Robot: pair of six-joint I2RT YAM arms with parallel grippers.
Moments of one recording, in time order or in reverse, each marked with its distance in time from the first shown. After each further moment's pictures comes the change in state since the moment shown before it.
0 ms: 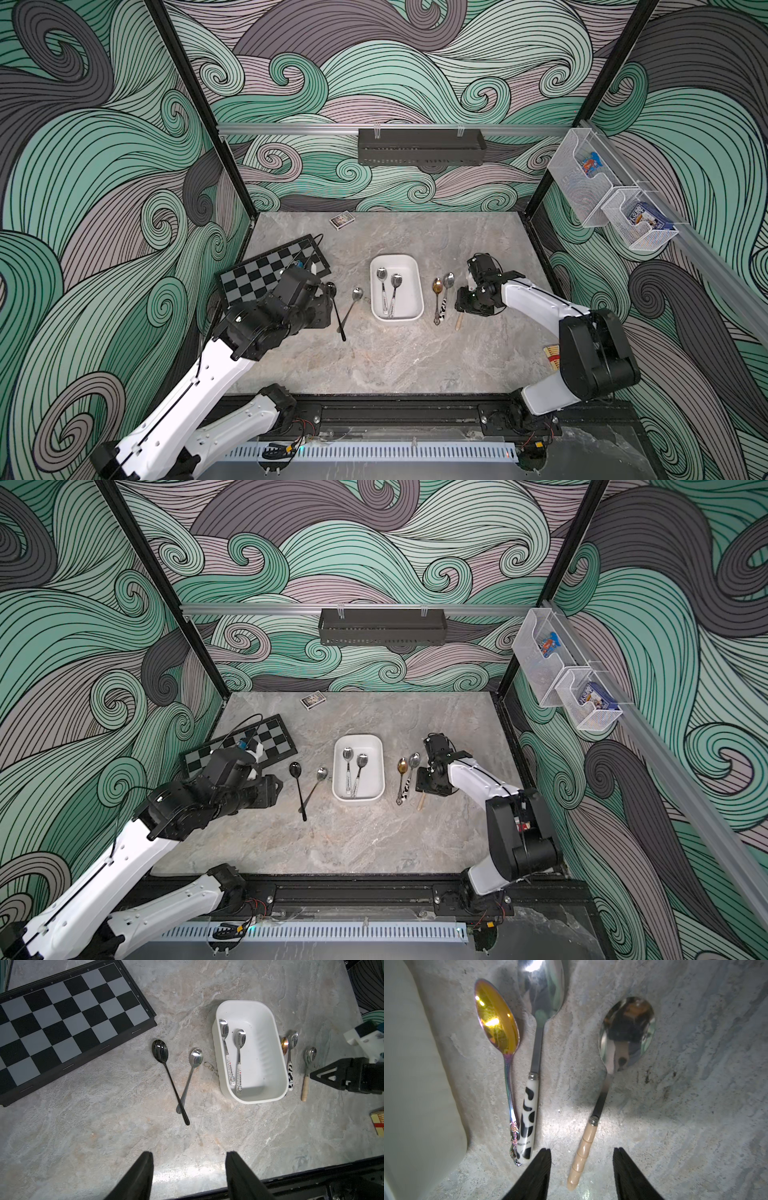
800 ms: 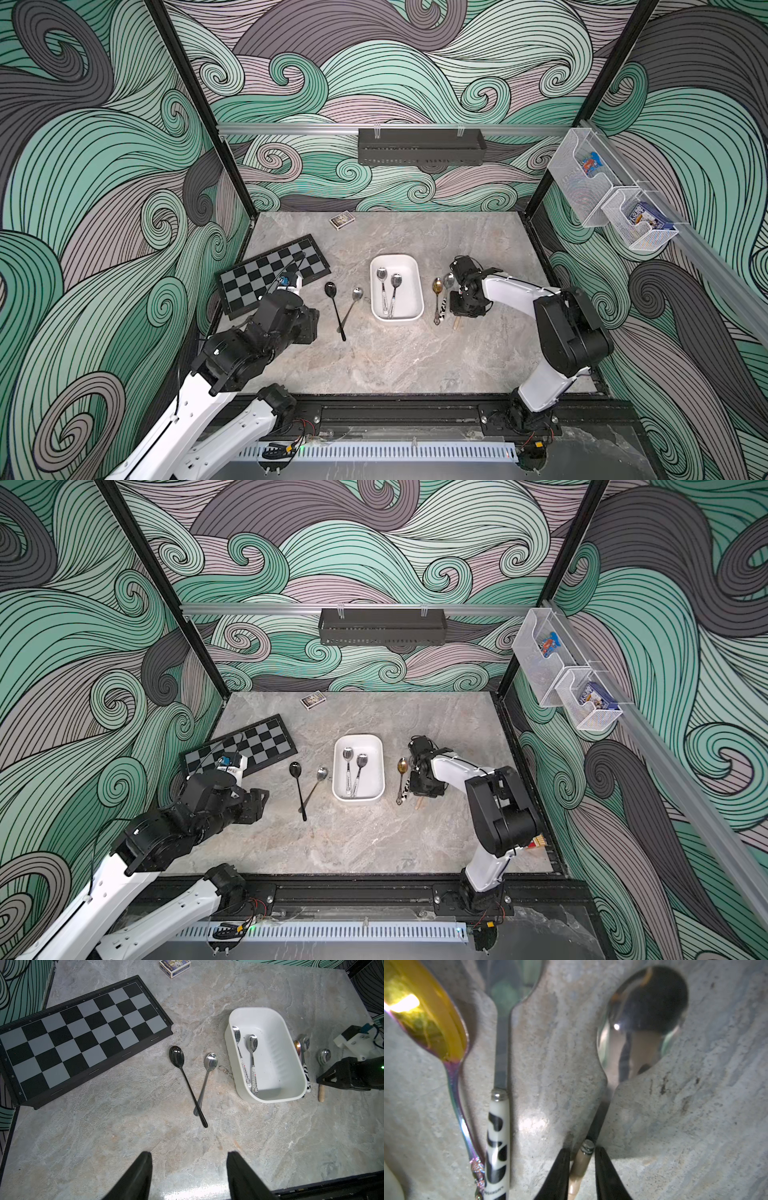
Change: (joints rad) left arm 0.011 -0.157 -0.135 0.034 -0.067 0.064; right arm 0.093 0.146 0.056 -0.024 0.138 0.060
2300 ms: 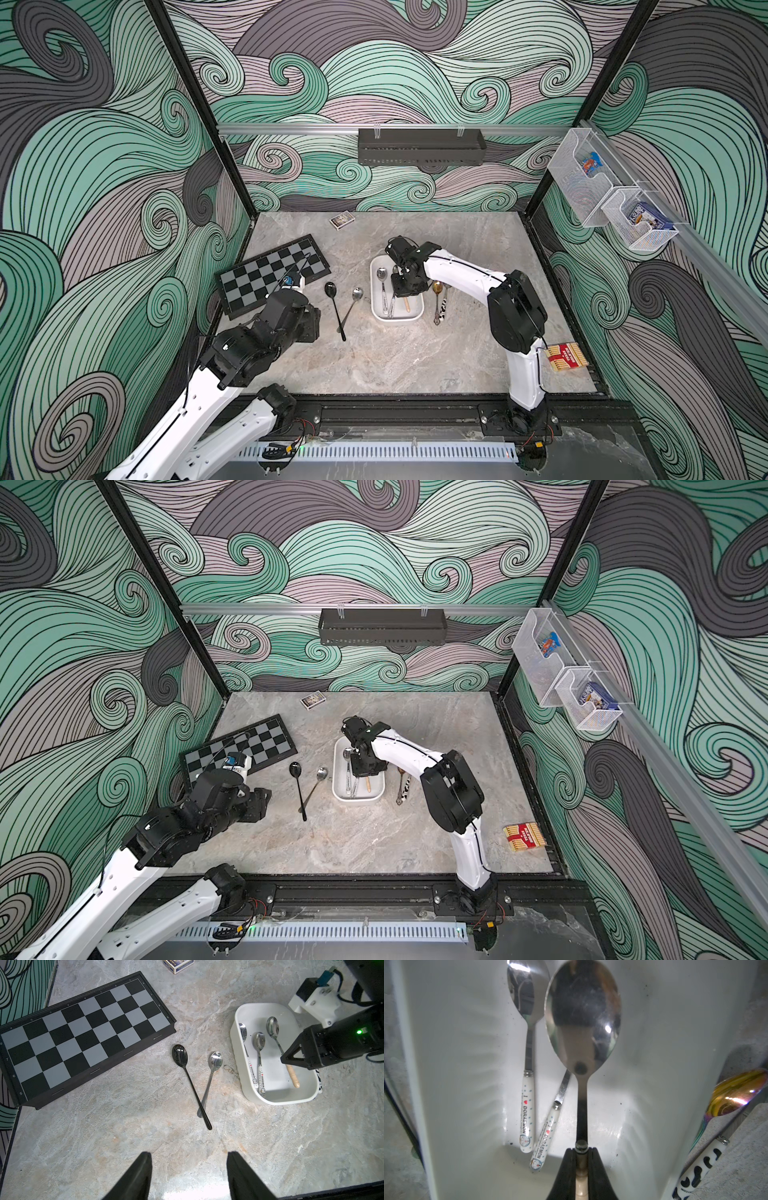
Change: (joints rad) left arm 0.000 0.022 -0.029 0.028 -0.020 0.002; right arm 0.350 0.344 0.667 -0.269 -0.019 0.043
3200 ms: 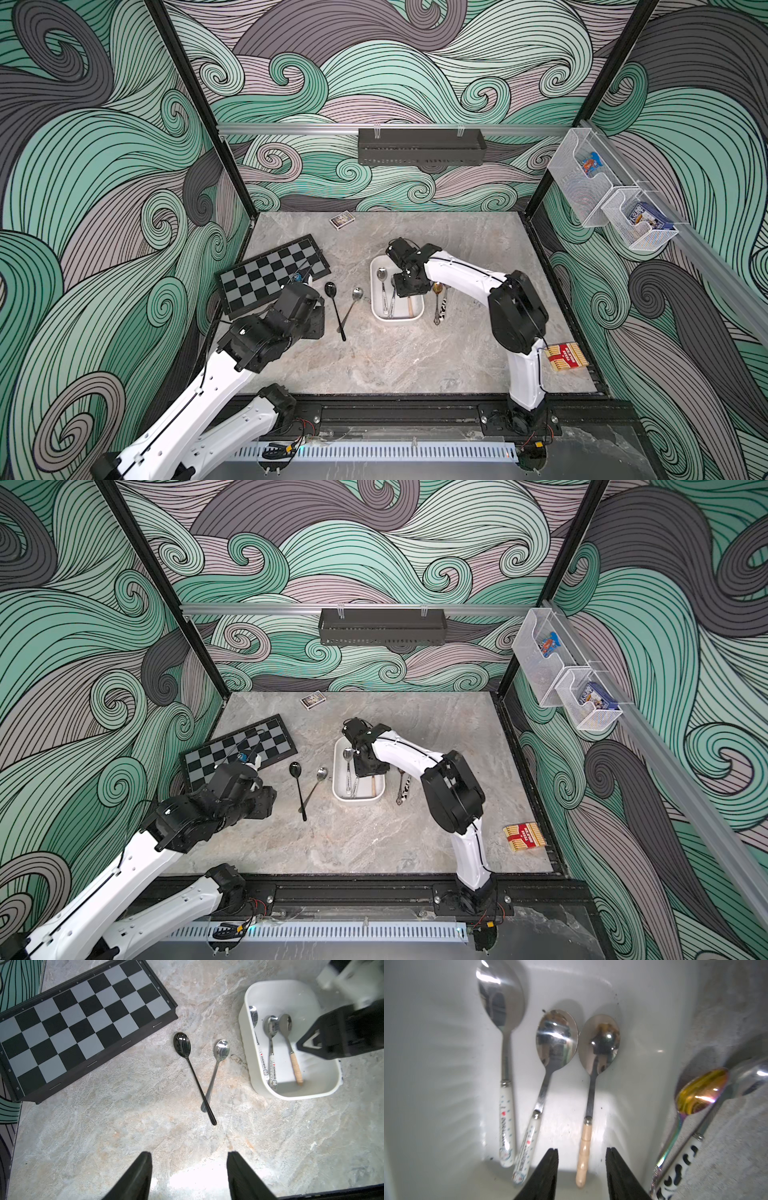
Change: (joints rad) left arm 0.000 0.142 0.002 -0.002 0.006 -0.018; right arm 0.001 -0.100 -0.052 0.021 0.080 -0.001
